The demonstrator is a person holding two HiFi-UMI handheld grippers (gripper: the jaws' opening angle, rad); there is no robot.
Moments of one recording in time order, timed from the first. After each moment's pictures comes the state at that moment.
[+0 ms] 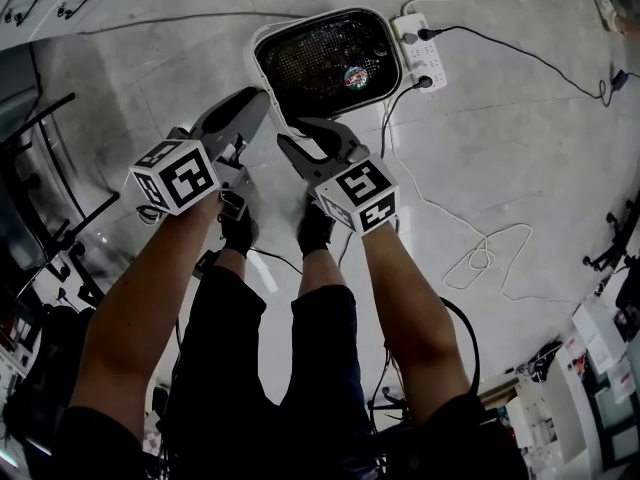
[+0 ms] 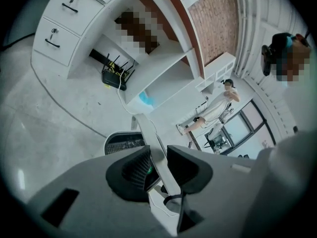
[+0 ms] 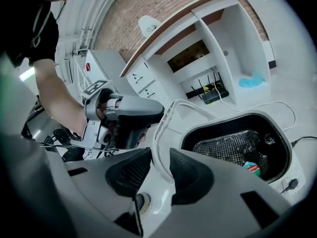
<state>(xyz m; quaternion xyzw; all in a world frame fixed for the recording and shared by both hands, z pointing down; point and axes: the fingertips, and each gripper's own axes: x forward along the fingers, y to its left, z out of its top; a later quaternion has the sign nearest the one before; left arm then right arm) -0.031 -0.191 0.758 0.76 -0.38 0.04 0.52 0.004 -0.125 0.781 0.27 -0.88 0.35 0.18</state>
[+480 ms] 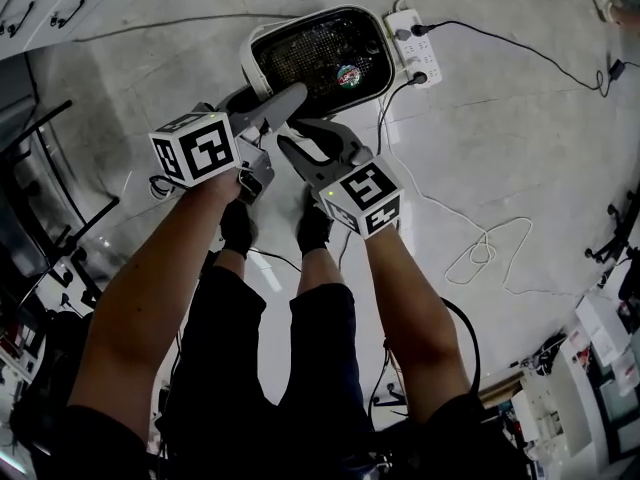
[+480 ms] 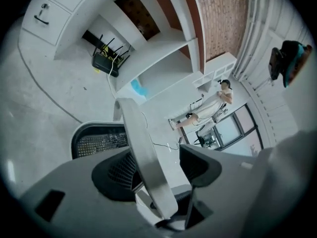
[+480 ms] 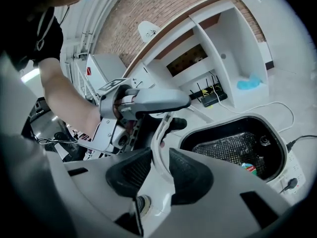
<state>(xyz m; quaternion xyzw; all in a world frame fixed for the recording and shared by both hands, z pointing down) 0.026 -0.208 0.766 0.77 -0.31 0.04 0.56 0.017 -0.128 0.769 0.28 -0.88 0.35 0.16</state>
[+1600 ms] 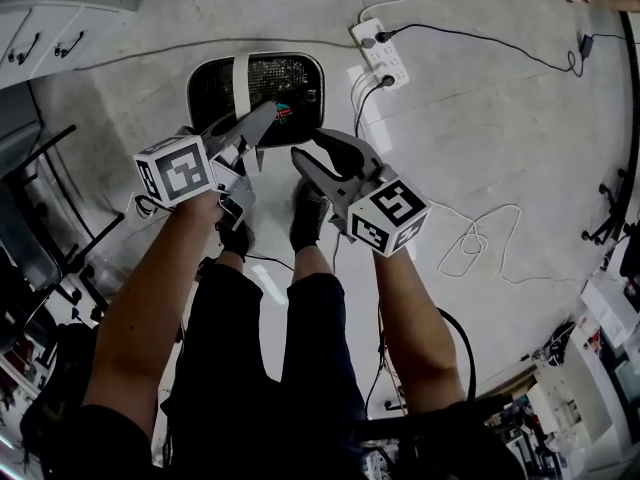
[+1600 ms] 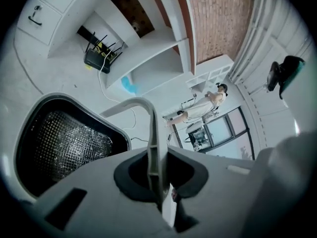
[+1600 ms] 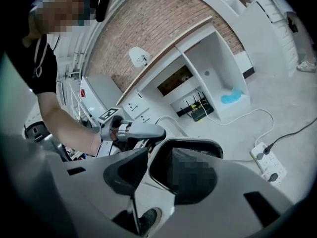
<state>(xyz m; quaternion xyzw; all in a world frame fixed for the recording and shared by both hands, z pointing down) 0.045 -0.194 0.684 0.77 -0.27 0.04 0.58 0.086 -0.132 0.666 0.35 -0.85 0.38 0.08</state>
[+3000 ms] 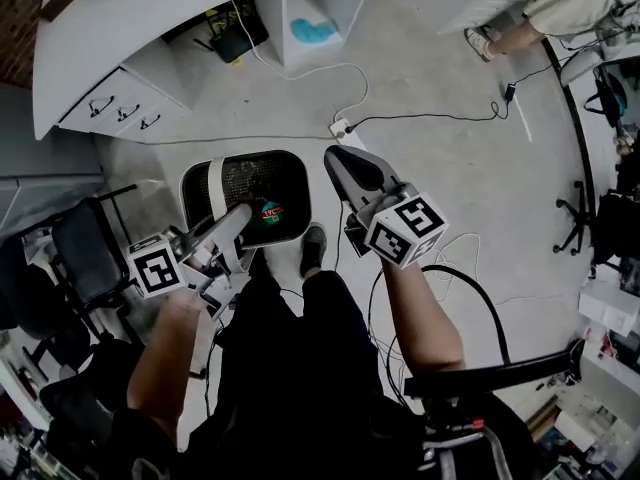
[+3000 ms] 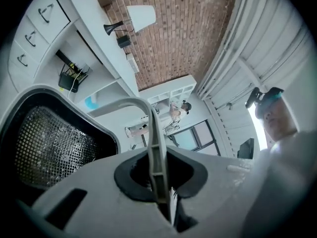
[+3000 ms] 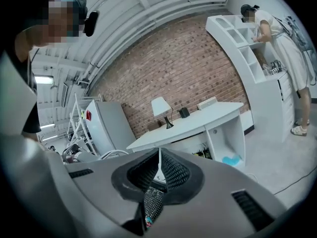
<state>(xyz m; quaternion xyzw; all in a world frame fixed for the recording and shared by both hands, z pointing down) -0.051 -0.104 0.236 0.79 -0.19 -0.08 0.57 0.087 -0.160 0.222 0.44 -0.87 0.23 0.01</state>
